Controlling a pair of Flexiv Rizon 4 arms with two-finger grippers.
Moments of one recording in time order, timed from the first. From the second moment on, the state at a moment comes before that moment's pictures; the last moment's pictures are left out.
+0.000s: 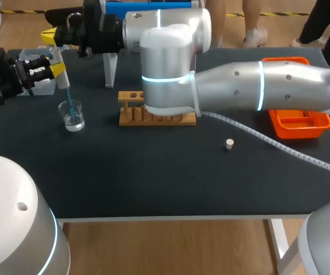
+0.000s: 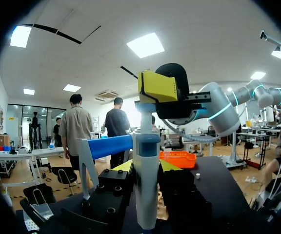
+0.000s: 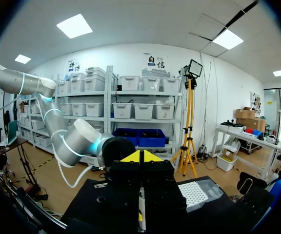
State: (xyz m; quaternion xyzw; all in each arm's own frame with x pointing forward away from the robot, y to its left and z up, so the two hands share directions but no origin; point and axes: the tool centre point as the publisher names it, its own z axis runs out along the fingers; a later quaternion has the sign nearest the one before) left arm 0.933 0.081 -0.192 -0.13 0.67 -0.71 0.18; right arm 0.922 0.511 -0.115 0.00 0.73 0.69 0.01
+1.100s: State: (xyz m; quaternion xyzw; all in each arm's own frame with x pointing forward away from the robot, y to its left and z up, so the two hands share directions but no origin) left arm 0.932 0.081 -0.196 -0.13 0.67 -0.71 0.18; right arm 0.921 0.513 -0.128 0.02 0.73 0.68 0.01
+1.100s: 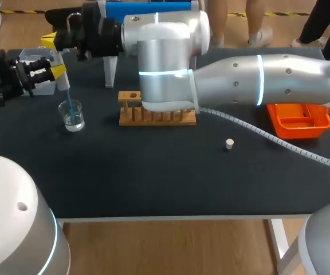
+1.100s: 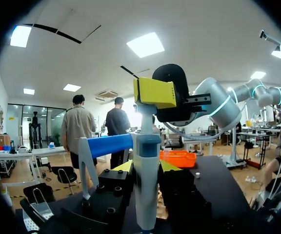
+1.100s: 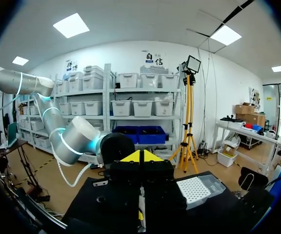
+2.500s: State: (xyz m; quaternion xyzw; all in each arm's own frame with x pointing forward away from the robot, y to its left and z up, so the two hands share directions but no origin) left arm 0.933 0.081 -0.195 -0.13 0.67 -0.71 0.18; right arm 0.922 0.511 -0.131 0.02 0.74 0.68 0.01
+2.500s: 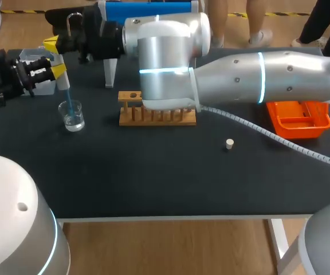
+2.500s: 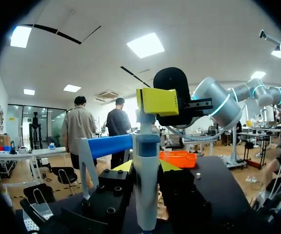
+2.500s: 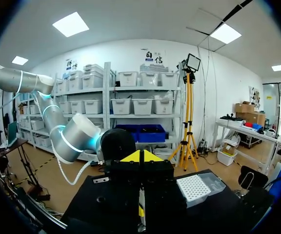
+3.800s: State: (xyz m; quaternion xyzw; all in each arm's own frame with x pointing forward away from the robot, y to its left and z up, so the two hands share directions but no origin) left arm 0.933 0.081 -0.193 -0.13 0.67 -0.71 0.18; right arm 0.947 0.329 -0.084 0.02 0.75 0.64 0.14
